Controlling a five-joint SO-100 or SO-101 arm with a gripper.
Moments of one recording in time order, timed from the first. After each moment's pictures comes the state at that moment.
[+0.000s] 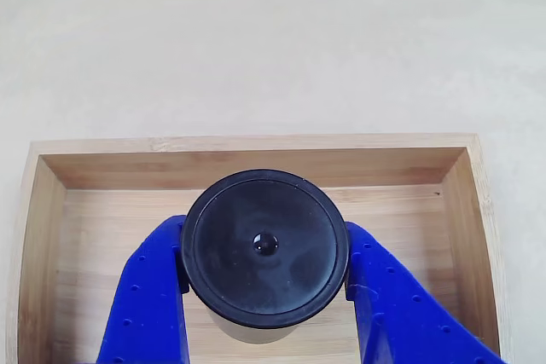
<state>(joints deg) 3.8 -6.2 45.4 2.7 5.1</state>
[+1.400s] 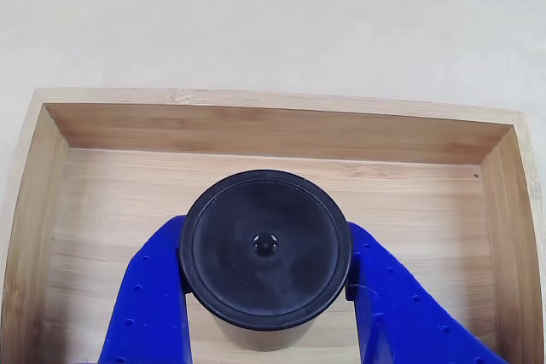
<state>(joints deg) 1.9 0.5 47.5 -4.8 7.2</state>
